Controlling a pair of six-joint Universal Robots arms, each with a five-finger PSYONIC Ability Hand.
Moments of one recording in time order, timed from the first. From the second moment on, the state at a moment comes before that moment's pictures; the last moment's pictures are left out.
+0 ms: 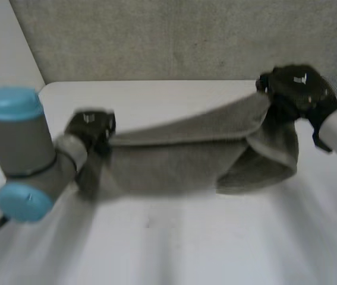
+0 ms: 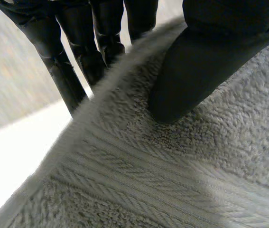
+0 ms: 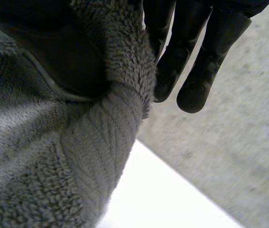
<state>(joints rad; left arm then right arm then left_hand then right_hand) 4.31 -2.03 -1.43 3.20 -1.55 3.30 1.71 -1.39 1.58 -0.19 1.05 2.90 1.17 1.21 1.21 1.22 1.01 1.29 1.32 1.31 1.33 1.13</state>
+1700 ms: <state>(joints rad) 4.30 -1.91 -1.74 3.36 -1.68 3.23 1.69 -1.07 1.60 0.07 1.20 2.97 1.09 1.08 1.08 1.08 0.91 0.25 0.25 0.24 0.26 0.06</state>
